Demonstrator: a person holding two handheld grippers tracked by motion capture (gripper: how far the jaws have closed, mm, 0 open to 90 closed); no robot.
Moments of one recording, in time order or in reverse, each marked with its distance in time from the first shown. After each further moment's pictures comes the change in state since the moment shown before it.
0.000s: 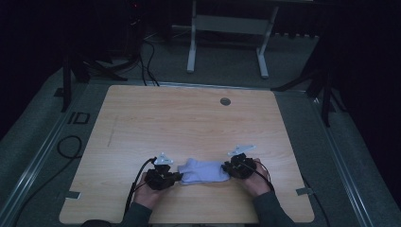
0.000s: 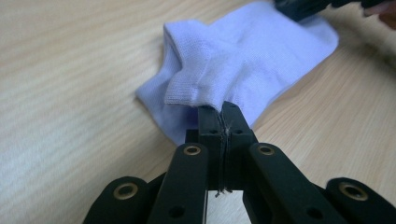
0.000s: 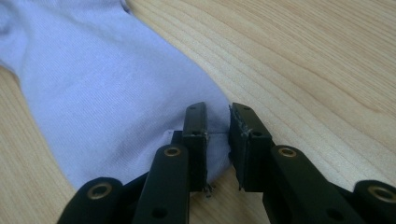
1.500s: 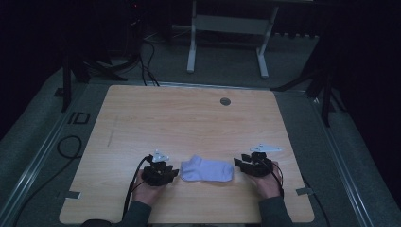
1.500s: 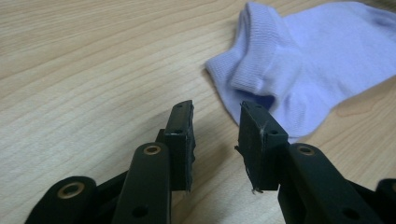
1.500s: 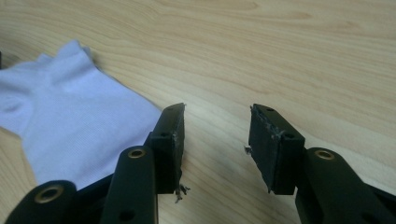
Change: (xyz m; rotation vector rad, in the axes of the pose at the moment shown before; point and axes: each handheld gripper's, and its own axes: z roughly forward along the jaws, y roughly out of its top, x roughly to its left) left arm 0.015 0.000 0.003 -0.026 0.169 -0.047; right arm -0.032 -0.027 -0.030 -0.195 -0.072 0.243
